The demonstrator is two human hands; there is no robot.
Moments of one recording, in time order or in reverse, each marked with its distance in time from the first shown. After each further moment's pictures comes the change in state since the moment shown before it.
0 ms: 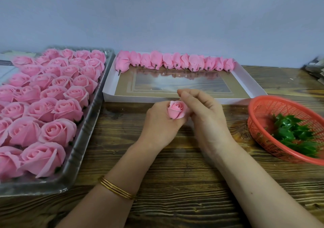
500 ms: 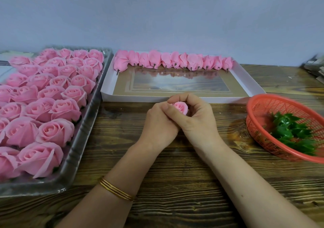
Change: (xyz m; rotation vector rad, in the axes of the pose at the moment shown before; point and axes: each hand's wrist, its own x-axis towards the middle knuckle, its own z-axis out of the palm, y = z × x) left_hand 0.000 -0.002 0.004 0.124 0.049 0.010; right_hand -0.006 0.009 0.009 -0.221 -0.043 -0.150
